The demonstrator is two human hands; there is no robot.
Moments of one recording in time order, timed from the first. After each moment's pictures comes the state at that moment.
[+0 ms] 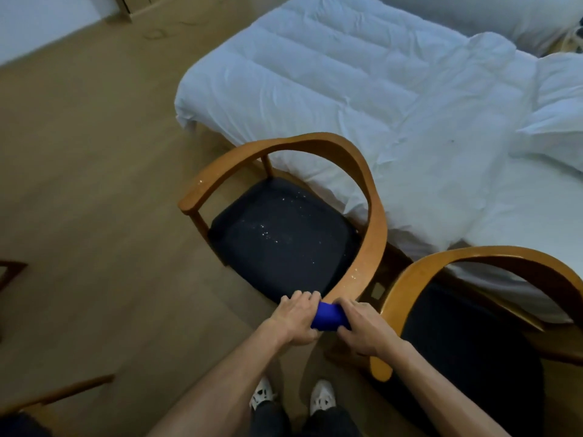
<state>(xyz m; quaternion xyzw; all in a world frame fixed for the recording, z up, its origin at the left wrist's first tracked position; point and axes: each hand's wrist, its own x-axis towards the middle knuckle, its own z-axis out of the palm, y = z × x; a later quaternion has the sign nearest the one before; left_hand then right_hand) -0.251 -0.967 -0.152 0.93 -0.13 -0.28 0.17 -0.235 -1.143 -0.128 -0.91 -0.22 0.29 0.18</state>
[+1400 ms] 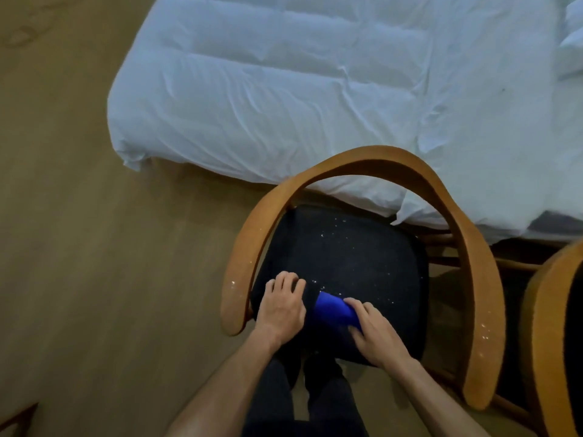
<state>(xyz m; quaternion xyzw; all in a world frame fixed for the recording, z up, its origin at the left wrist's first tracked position) 0.023 -0.683 -0.234 0.95 -0.22 -0.22 0.08 -0.050 -0.890 -0.238 -0.93 0.04 0.27 0.25</state>
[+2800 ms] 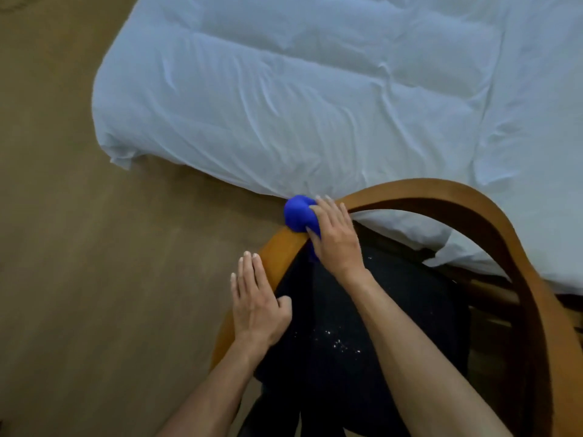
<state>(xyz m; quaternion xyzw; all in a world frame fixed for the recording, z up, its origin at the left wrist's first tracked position) 0.146 -0.658 -0.300 0.97 0.06 -0.19 0.15 0.239 -0.821 -0.331 -0.97 -0.09 -0.08 0.22</state>
